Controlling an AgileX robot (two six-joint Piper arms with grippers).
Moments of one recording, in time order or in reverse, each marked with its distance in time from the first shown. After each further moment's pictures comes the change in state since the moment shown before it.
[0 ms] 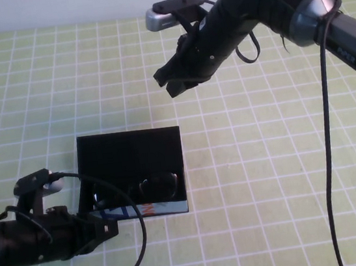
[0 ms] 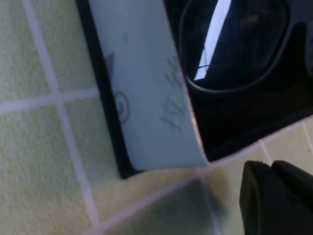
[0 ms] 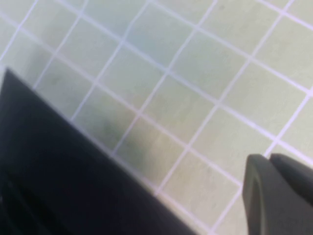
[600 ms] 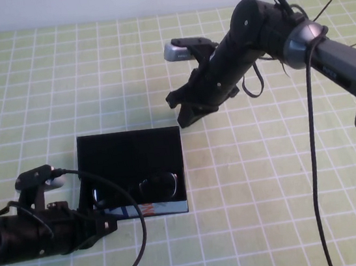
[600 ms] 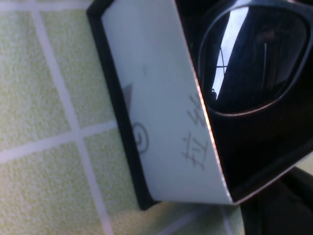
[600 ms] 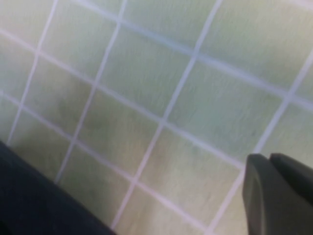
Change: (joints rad) right arm -0.056 0.150 0.000 0.126 0.040 0.023; left arm 0.000 0.034 -0.030 -0.011 -0.011 0.049
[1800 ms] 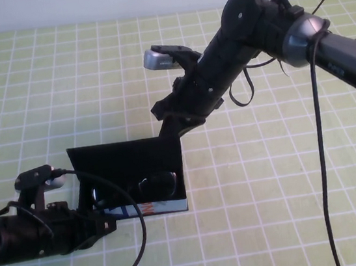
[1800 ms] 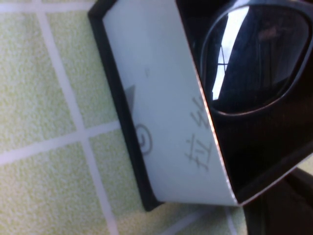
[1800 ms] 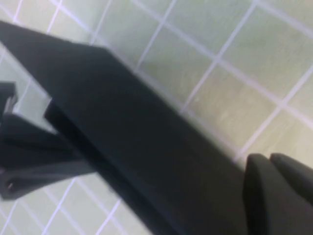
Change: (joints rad) right arm 0.055 -0.117 0.112 0.130 0.120 -0.099; left arm 0.000 0.000 0.000 0.000 -0.010 0.004
